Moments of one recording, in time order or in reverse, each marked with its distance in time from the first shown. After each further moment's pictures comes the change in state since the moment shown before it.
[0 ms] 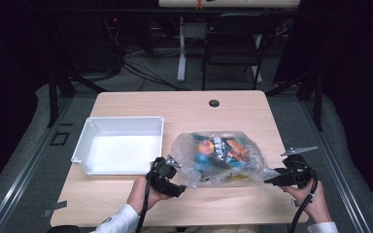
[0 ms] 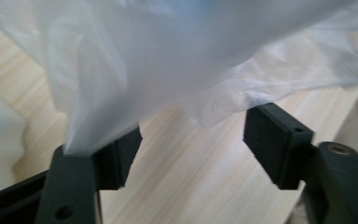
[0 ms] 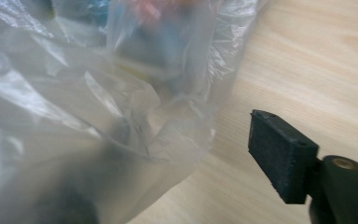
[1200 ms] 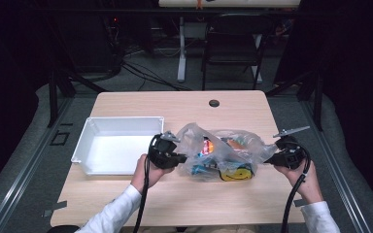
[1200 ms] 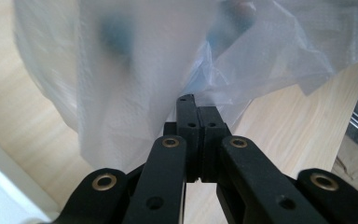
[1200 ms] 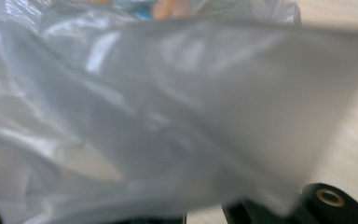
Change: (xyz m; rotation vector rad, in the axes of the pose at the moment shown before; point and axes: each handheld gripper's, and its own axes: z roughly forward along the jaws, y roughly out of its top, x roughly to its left) left arm 0.029 0.039 0.004 -0.134 -0.076 -0.030; right arm 0.005 0.052 0.005 -0.004 0.039 -0.012
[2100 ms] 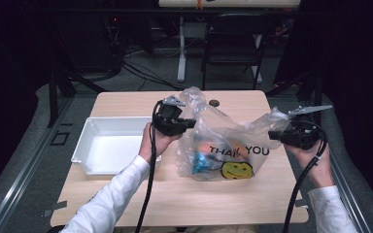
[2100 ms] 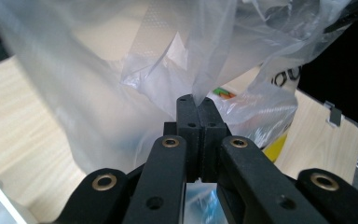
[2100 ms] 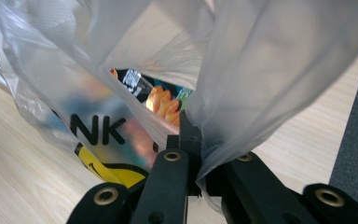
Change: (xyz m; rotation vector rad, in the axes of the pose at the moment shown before) left arm 0.014 0.086 -0.037 -0.200 0.027 0.020; right arm 0.001 0.045 -0.058 -0.190 -0.061 -0.061
